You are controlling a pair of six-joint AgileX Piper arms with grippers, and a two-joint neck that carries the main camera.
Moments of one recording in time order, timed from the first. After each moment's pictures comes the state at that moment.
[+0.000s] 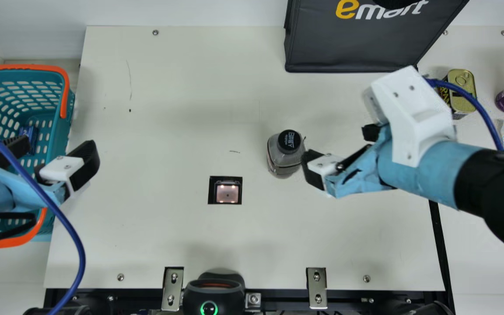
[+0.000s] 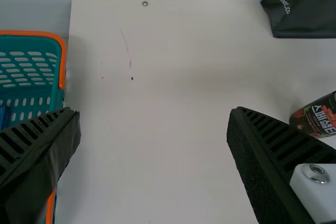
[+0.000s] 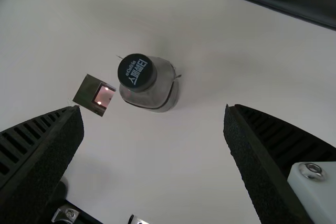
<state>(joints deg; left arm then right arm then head) 1.3 47.1 -55.1 -16.5 56.6 10.1 20.1 66.3 -73.0 10.5 65.9 -4.8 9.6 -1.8</state>
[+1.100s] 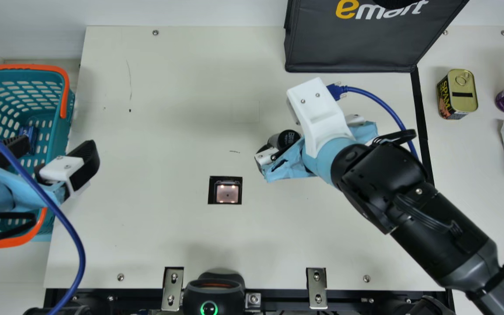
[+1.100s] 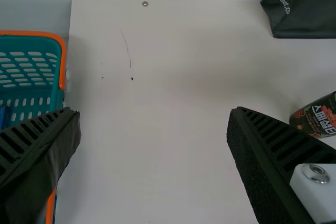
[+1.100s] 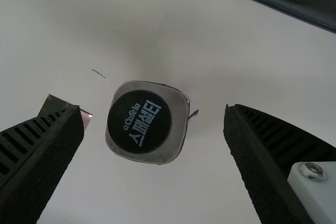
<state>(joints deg) 1.3 47.1 -55.1 -16.5 56.6 10.1 38.1 77.0 -64.7 -11.8 47.9 20.1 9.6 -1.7</state>
